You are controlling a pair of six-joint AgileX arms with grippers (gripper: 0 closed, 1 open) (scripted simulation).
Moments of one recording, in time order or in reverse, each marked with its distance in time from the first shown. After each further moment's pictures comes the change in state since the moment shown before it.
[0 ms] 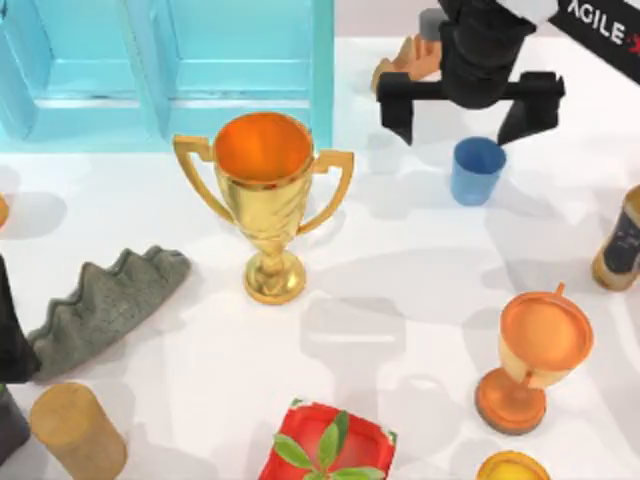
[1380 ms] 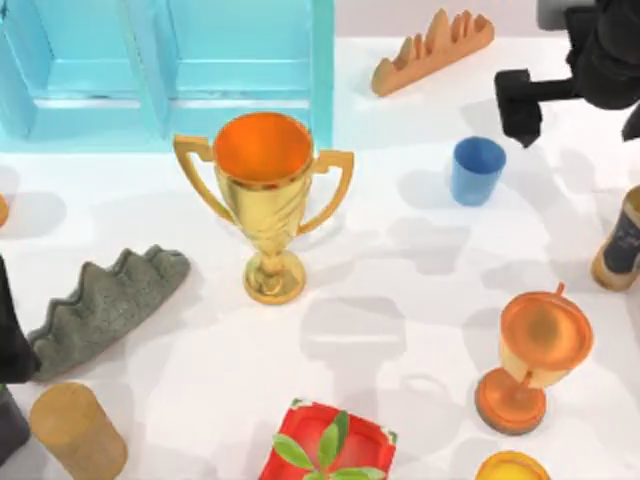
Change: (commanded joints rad) left arm 0.000 0.000 0.000 0.000 0.000 0.000; right arm -0.114 -0.487 -0.543 0.123 0.033 -0.187
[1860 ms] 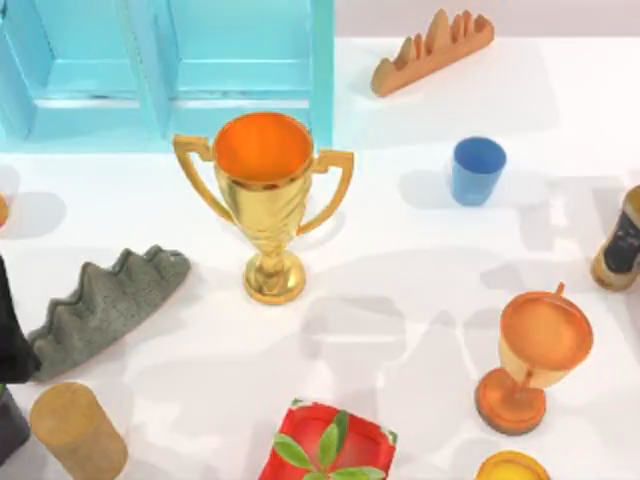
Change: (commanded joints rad) left arm 0.000 0.000 0.000 0.000 0.000 0.000; right arm -0.129 -0.881 -0.758 0.523 -0.055 -0.122
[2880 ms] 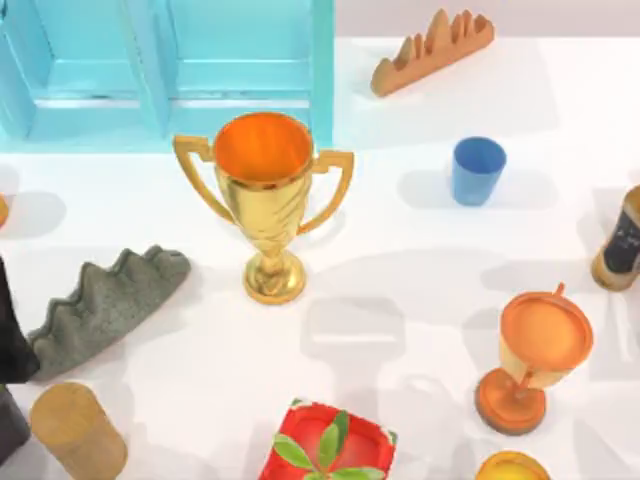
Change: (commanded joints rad) left arm 0.000 0.000 0.000 0.000 0.000 0.000; right arm -0.143 -1.101 -0.993 0.561 -0.062 -0.095
